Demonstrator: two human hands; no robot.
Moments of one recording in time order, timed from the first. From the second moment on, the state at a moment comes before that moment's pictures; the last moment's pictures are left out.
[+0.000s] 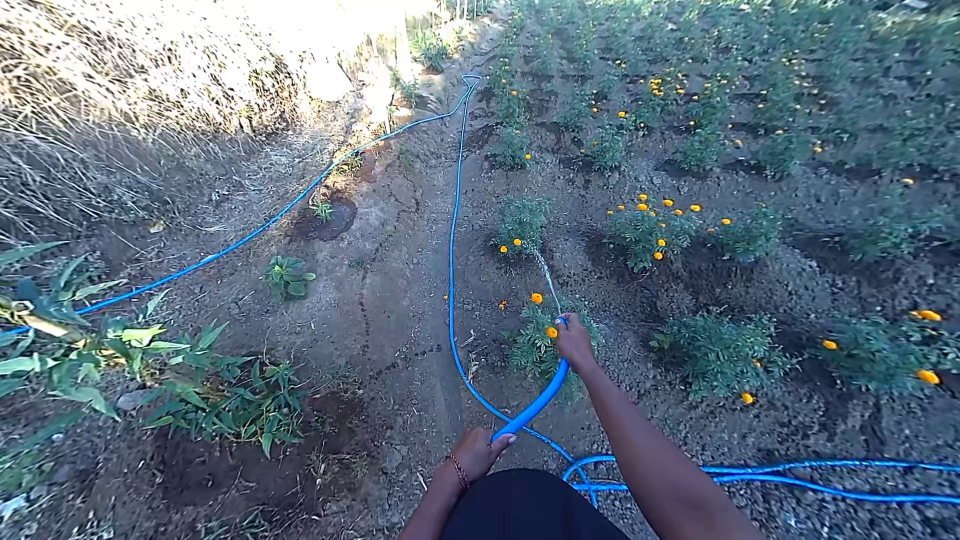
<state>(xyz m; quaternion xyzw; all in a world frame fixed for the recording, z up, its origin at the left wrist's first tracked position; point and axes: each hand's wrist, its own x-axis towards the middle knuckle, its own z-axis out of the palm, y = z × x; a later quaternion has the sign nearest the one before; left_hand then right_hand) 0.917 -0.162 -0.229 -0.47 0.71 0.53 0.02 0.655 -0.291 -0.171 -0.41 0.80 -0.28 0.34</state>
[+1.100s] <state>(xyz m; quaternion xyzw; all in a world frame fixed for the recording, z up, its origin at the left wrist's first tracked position) 0.918 -0.165 -0.227 -0.47 0.70 0.53 0.01 0.663 -0.305 -0.161 -0.44 0.78 -0.28 0.35</state>
